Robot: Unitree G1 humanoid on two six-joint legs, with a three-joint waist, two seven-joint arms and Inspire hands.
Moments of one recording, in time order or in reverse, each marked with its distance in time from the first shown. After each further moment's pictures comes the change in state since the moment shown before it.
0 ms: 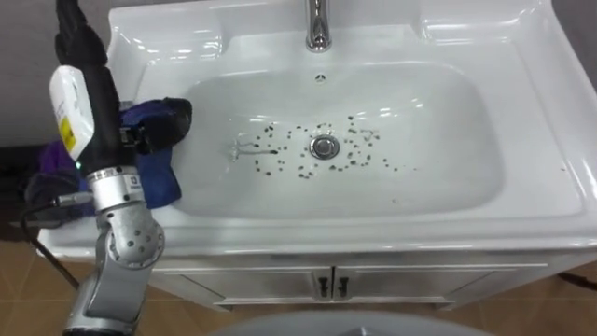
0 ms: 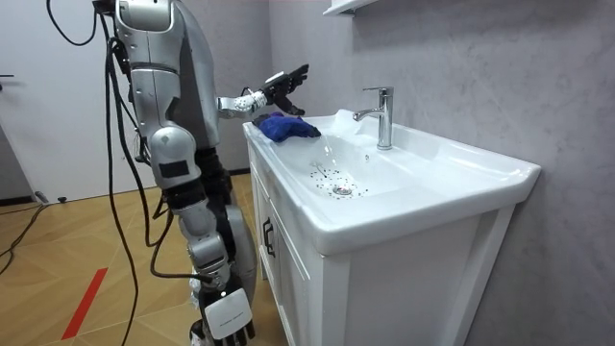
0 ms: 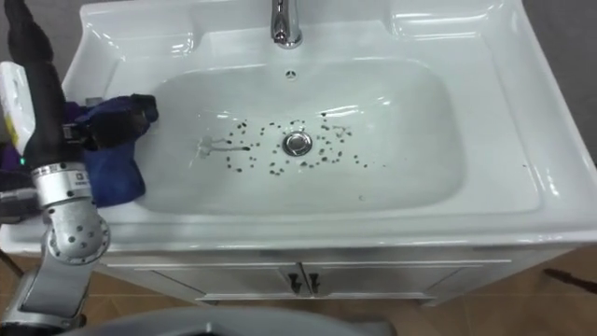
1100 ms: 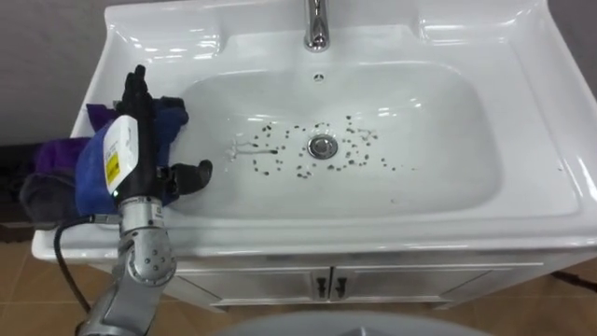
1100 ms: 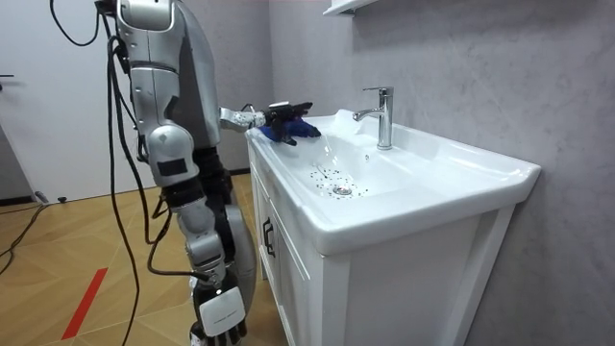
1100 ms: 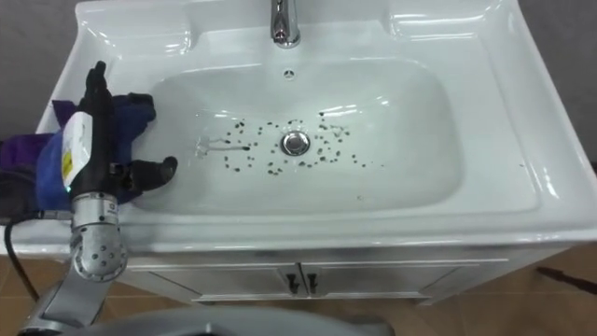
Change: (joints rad) left arm 0.003 -0.002 -0.054 0.231 0.039 0.063 -0.072; right arm 0.021 0.013 0.010 -0.024 -0.028 0.046 0.033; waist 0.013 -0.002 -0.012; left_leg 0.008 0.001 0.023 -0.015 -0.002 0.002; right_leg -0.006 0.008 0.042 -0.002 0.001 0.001
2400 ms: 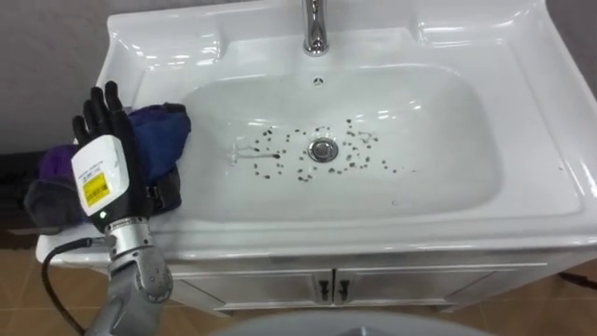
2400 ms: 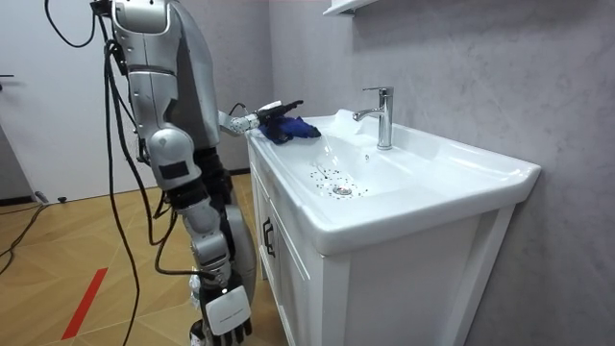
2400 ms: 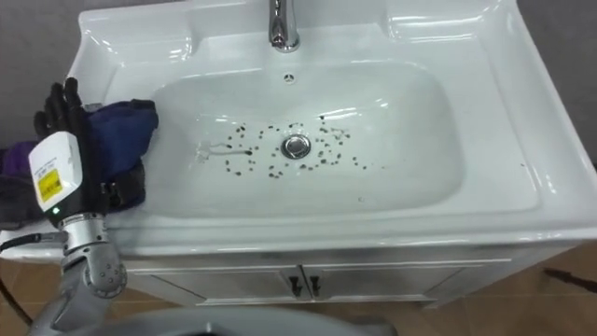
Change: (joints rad) left arm 0.021 -0.015 0.019 0.111 0.234 0.106 0.238; right arm -0.016 0.002 -0.003 -0.034 -0.010 0.056 -0.013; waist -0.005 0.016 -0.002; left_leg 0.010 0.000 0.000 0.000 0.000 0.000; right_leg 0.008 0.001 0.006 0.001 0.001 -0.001
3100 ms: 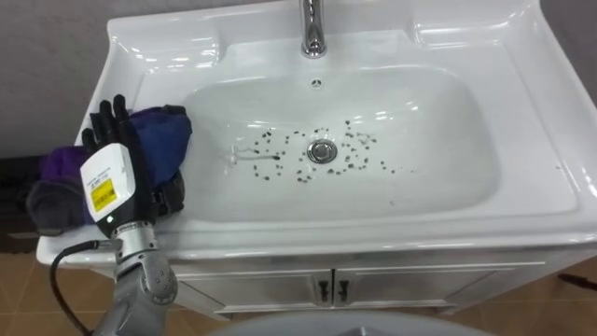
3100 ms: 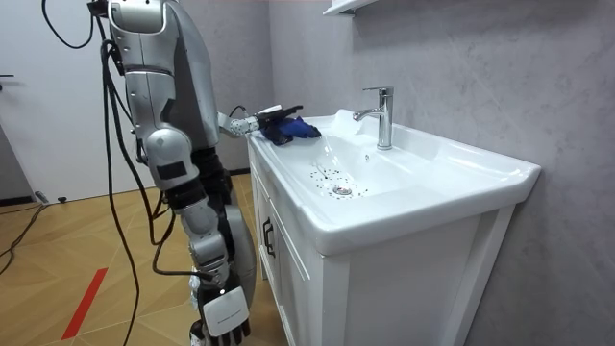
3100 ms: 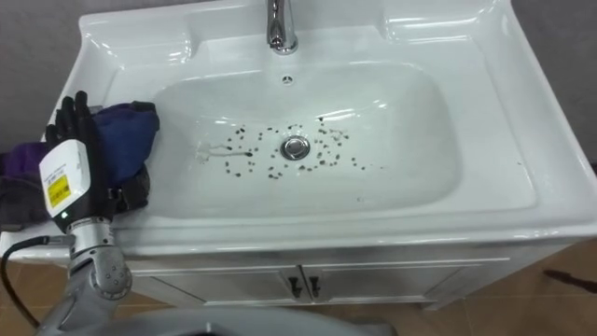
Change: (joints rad) left arm -0.003 -0.025 -0.001 0.051 -0.005 0.025 -0.030; right arm 0.019 0.000 0.000 -0.006 0.007 0.028 0.001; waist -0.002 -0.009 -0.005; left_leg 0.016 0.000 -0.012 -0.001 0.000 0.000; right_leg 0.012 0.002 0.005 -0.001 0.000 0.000
